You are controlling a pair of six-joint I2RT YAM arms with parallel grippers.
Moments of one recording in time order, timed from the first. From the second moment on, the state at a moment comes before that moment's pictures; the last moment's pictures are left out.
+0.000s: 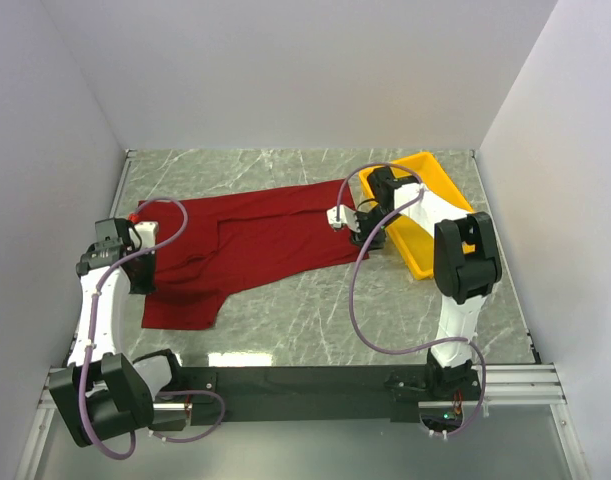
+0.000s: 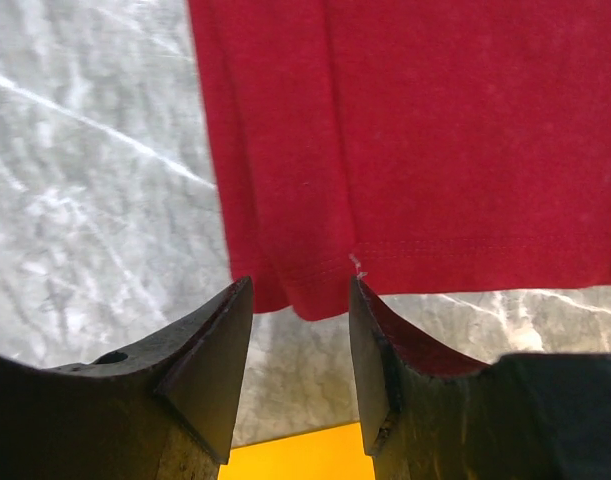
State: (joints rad) left arm 0.30 1.07 0.82 -0.88 0.04 0.26; right arm 0.28 1.94 1.43 -0.91 -0.49 -1.40
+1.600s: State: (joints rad) left arm 0.25 1.00 0.86 -0.93 -0.04 0.26; right arm 0.24 1.80 1.41 -1.01 -0.54 -1.34
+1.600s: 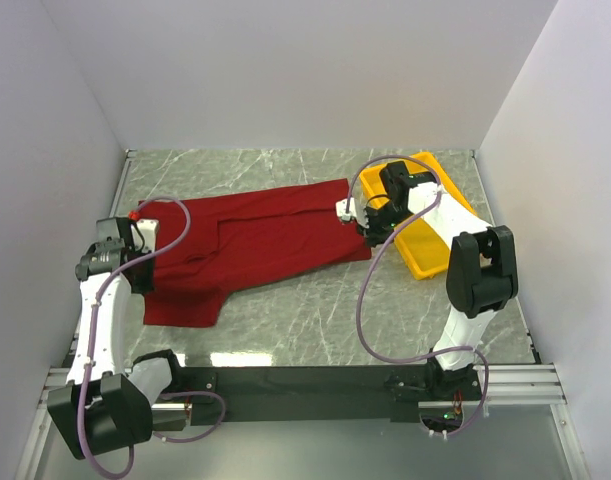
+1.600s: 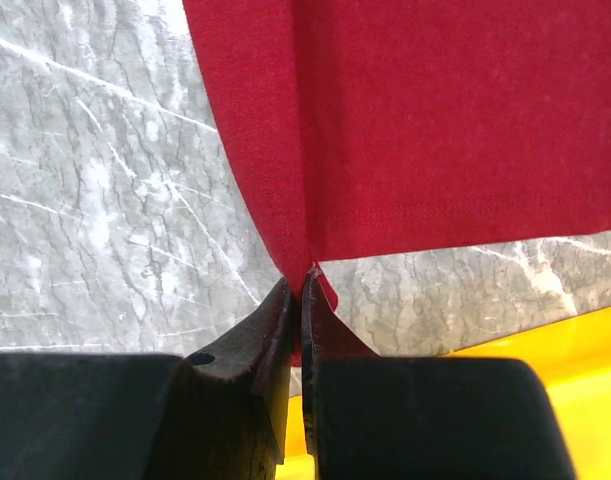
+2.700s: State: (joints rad) left arm 0.31 1.39 1.01 -0.85 0.01 0.25; right arm 0.28 2.06 1.60 -0.87 -0.43 -1.07
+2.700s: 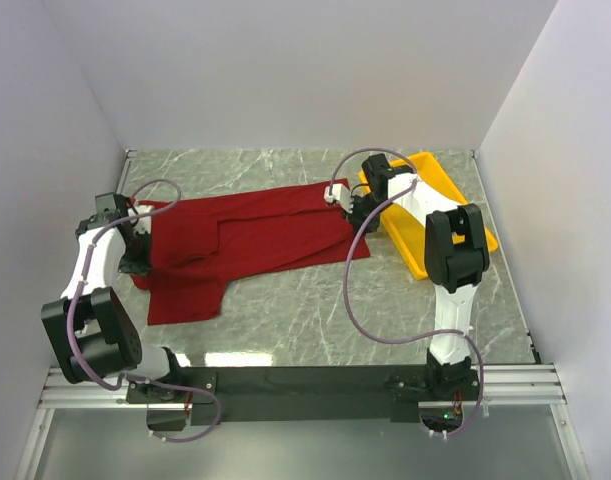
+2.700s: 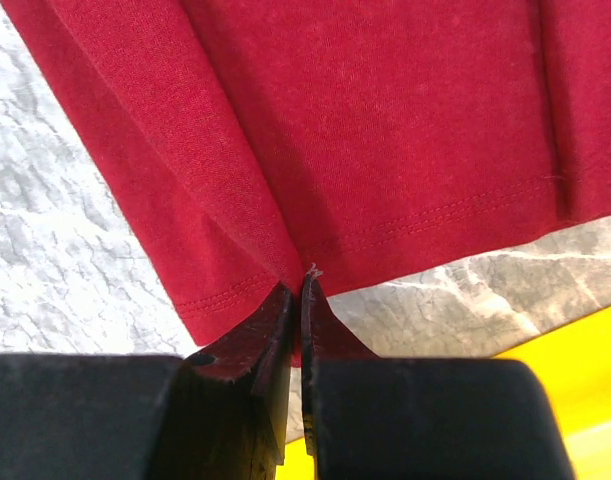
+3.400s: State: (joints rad) left arm 0.35 1.47 1.05 -0.83 0.06 0.26; right arm 0.28 2.07 1.60 -0.83 -0.41 -1.01
